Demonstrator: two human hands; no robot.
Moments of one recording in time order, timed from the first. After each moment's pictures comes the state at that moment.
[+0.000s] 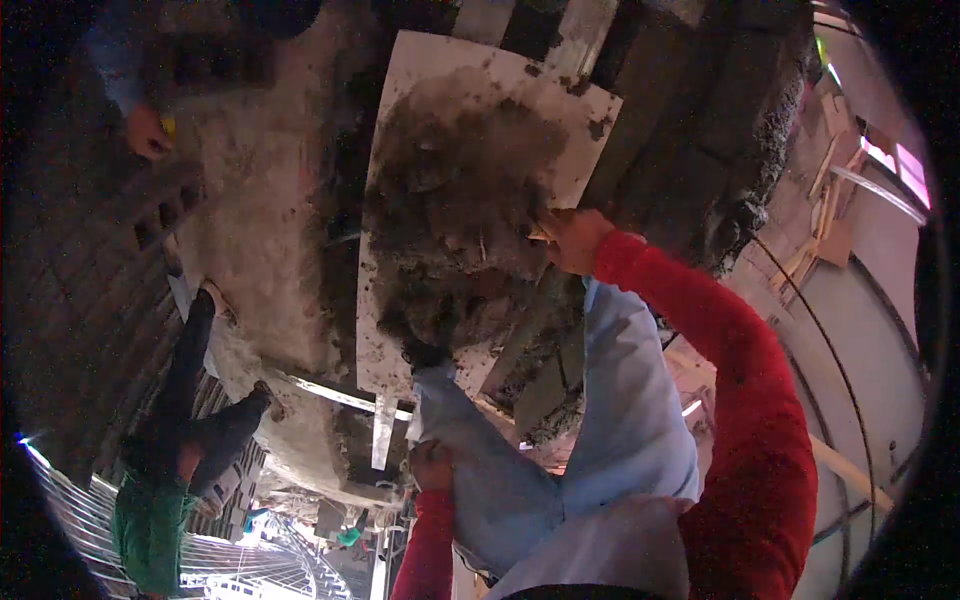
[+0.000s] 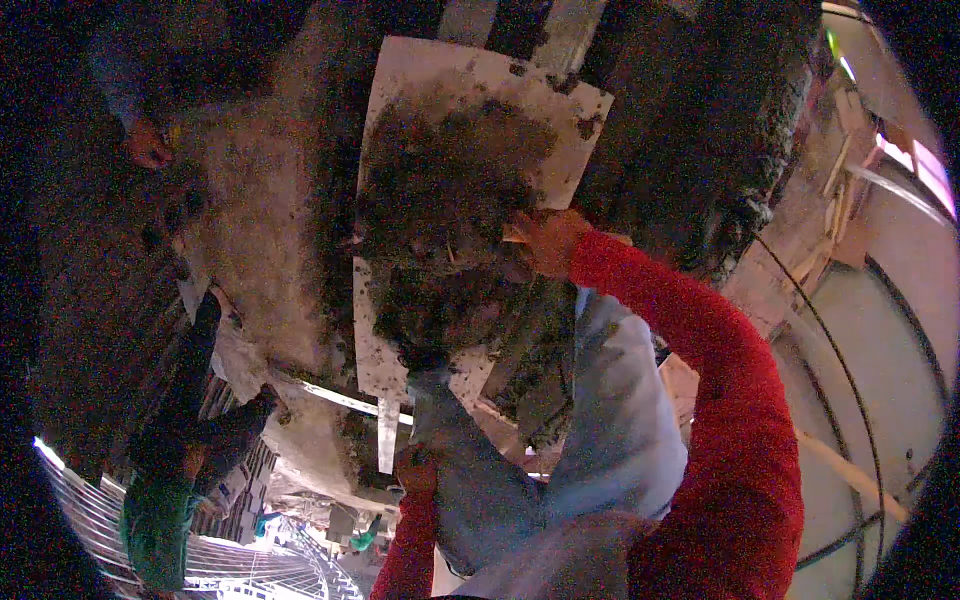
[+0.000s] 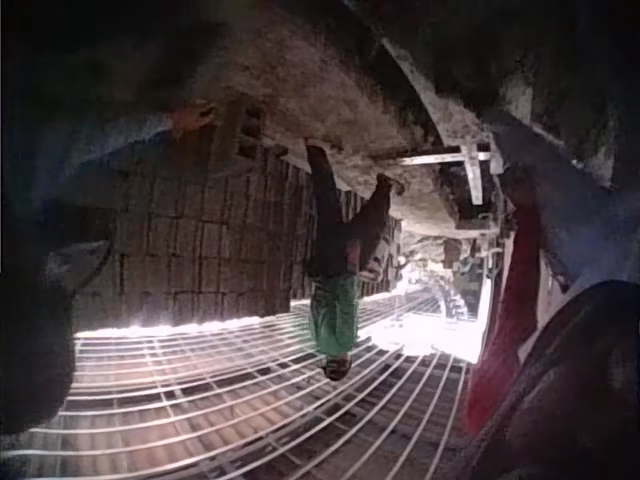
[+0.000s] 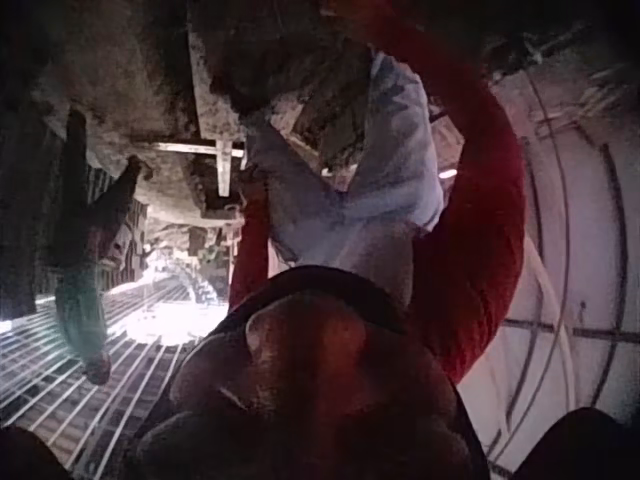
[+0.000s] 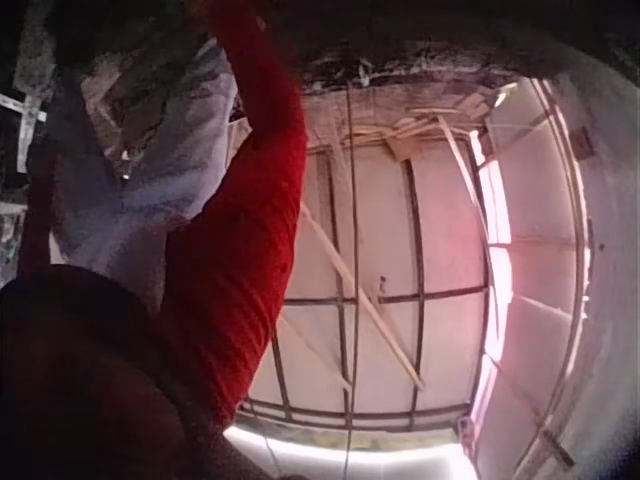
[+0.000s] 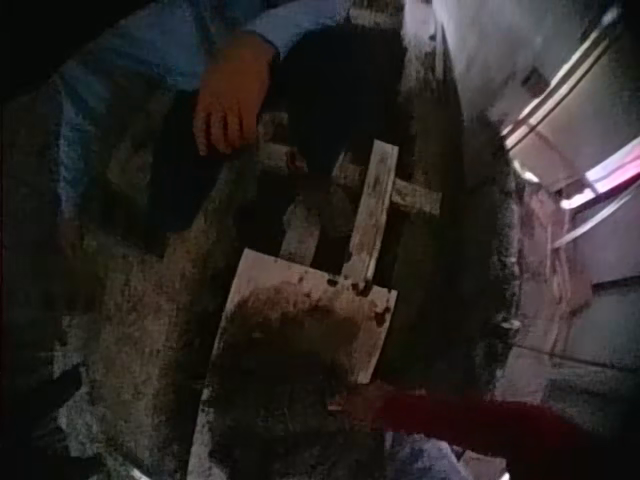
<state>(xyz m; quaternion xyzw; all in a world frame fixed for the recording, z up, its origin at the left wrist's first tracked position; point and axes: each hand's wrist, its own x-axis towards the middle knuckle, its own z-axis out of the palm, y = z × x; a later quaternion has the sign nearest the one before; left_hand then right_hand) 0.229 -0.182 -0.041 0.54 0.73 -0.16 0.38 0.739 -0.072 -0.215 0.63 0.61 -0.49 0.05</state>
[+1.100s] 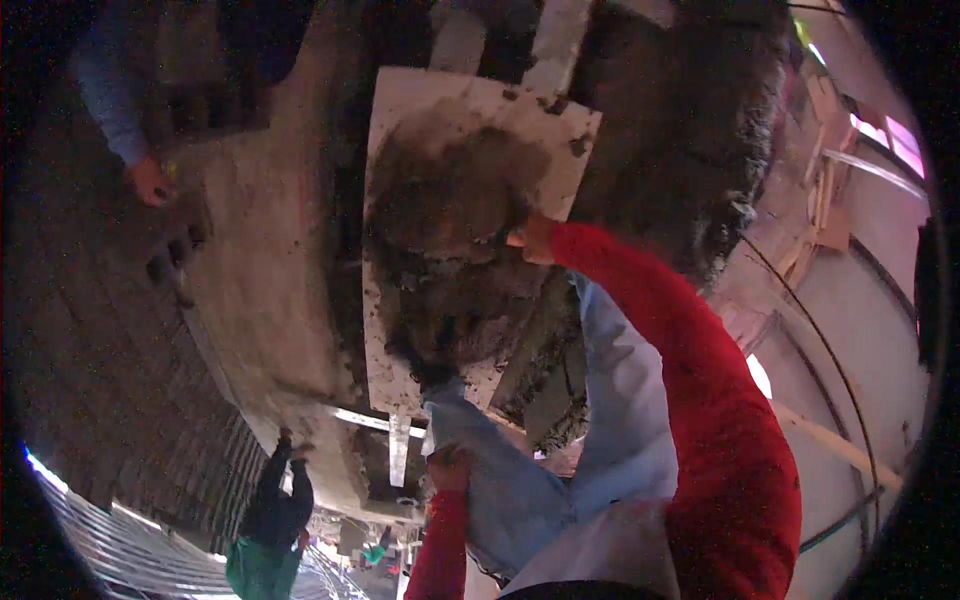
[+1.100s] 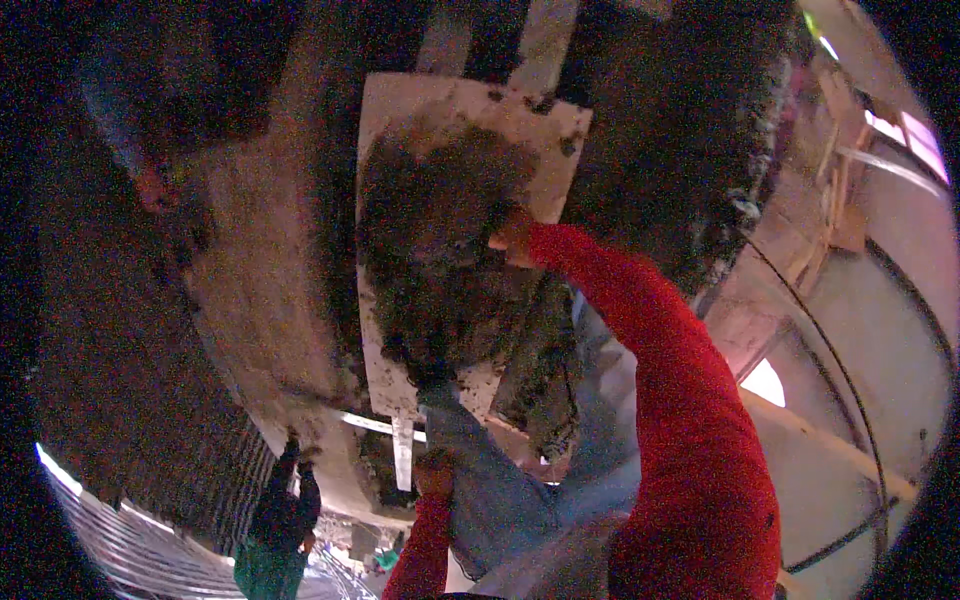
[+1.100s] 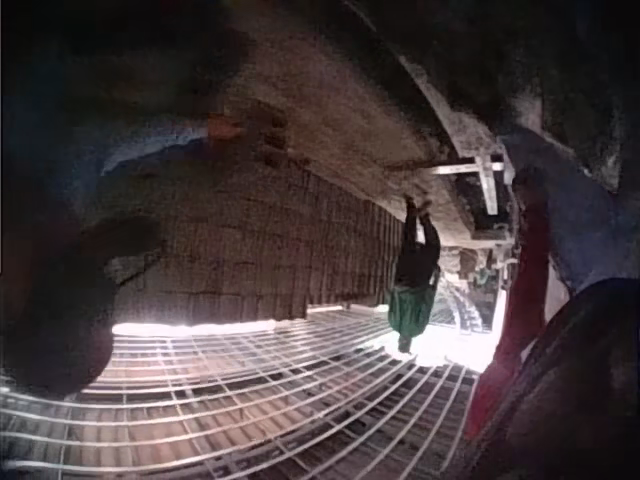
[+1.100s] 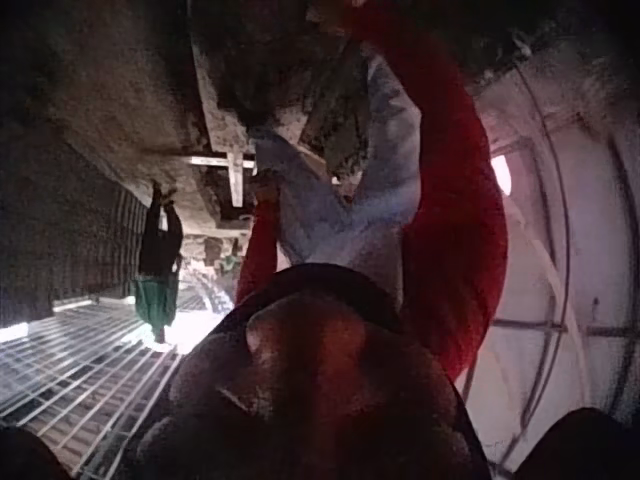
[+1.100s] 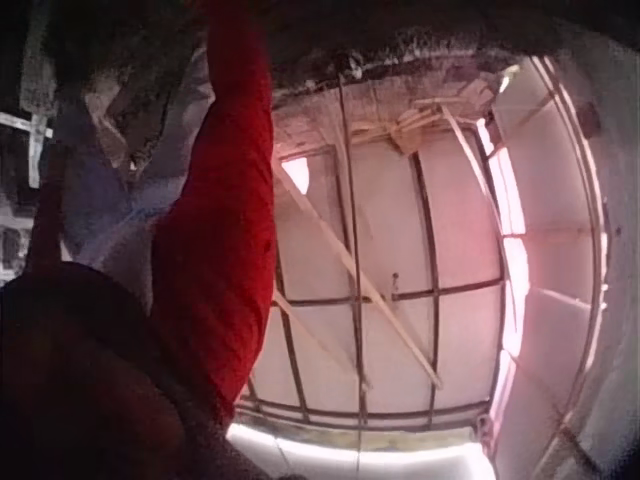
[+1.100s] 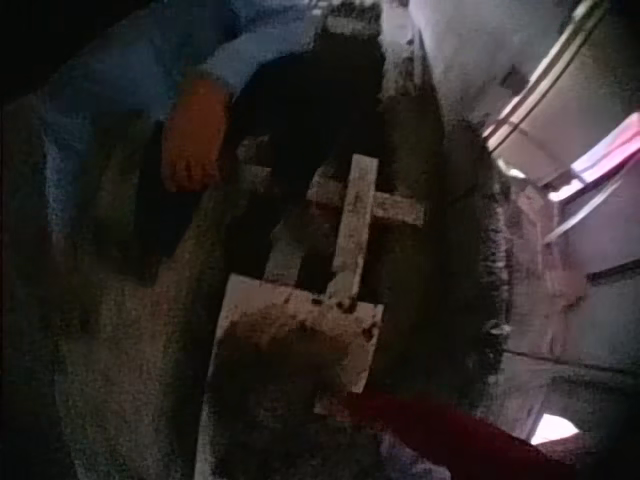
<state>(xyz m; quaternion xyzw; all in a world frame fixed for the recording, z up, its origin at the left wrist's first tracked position) 0.288 -0.147 -0.048 0.58 0.67 -0.29 0.37 0.715 -0.104 -0.365 0.59 0.60 -0.53 -0.08</state>
